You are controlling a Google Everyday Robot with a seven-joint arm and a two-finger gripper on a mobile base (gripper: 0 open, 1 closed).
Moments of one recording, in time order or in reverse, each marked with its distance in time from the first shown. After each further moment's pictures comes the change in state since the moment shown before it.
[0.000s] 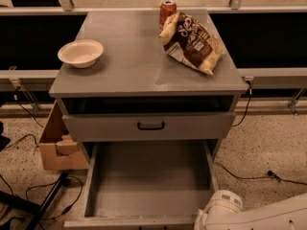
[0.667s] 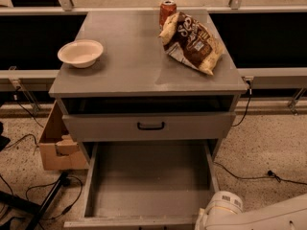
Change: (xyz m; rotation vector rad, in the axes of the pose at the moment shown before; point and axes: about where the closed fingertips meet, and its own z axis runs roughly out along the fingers) arm 0.000 0.000 0.000 0.000 0.000 0.000
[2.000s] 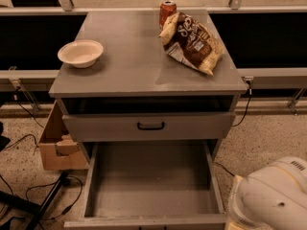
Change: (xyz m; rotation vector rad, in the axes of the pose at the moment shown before) arm 0.032 -0.049 -0.208 0.193 0.055 0.093
